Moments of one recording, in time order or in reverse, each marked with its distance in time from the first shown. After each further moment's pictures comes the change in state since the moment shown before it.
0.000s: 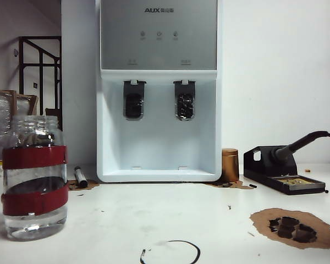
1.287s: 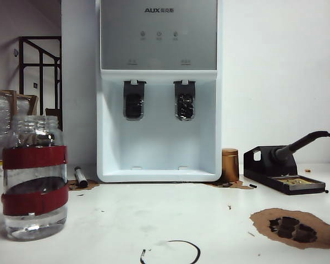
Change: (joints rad) left arm 0.000 0.000 0.000 -0.002 0.000 0.000; right arm -0.168 0.000 -0.121 0.437 -0.317 -0.003
